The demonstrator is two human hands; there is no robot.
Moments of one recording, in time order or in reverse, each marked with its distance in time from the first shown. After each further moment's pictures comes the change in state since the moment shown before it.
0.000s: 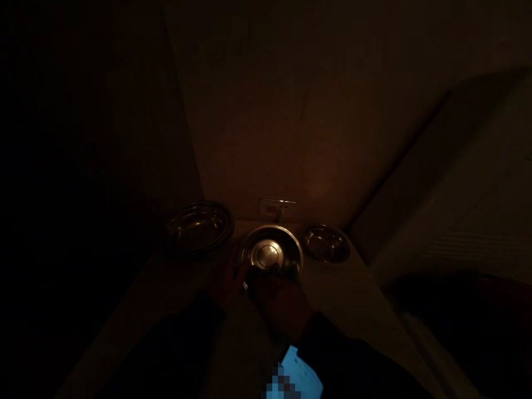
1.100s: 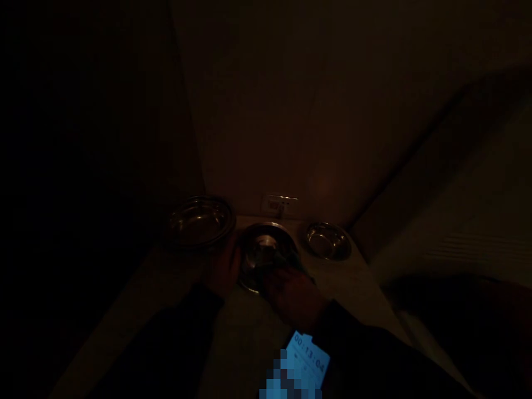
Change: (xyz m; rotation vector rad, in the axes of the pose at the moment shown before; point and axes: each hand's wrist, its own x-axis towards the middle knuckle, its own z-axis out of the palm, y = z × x) left_hand 0.005 0.002 -0.012 0.167 0.061 0.018; right_hand -0.002 0.015 -0.024 -0.040 -0.158 -0.090
